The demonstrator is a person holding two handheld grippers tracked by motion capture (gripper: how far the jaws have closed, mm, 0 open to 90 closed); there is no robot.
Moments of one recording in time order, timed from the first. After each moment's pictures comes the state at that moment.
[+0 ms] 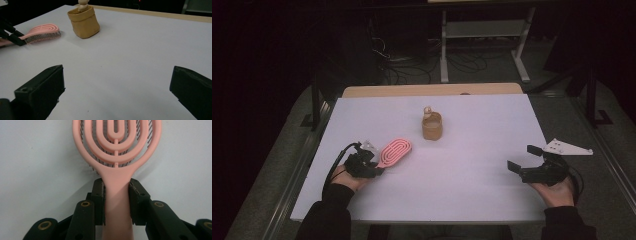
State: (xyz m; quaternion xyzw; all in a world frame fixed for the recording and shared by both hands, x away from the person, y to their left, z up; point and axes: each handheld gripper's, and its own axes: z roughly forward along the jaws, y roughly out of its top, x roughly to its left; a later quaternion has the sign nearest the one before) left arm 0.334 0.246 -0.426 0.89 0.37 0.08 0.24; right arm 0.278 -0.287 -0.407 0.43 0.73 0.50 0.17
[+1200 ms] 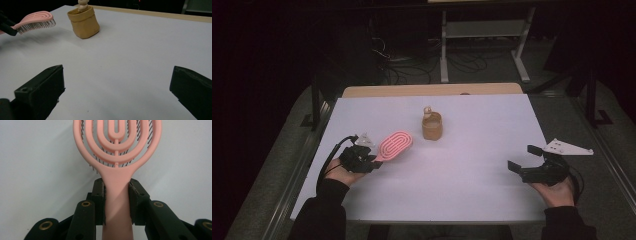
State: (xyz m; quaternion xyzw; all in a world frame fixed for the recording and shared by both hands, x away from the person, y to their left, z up) left arm 0.332 0.248 -0.390 0.90 0.32 0.12 0.27; right arm 0.278 -0.288 -0.407 0.43 0.73 0.50 0.17
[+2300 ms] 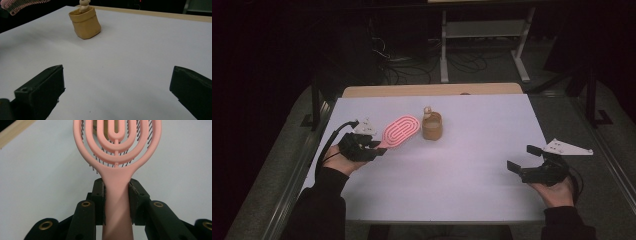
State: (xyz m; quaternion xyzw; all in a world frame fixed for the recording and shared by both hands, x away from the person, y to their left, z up) left arm 0.333 0.230 -0.336 0.90 0.27 0.15 0.30; right arm 0.277 -0.286 -0.405 0.43 0.73 0.51 0.17
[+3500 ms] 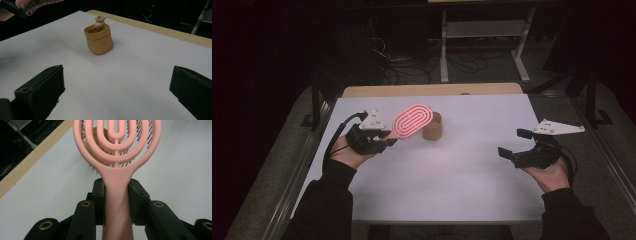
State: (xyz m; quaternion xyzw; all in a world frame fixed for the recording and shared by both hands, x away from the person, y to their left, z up) left arm 0.332 0.203 -0.309 0.90 0.22 0.19 0.34; right arm 0.303 -0.259 -0.357 0.38 0.76 0.51 0.16
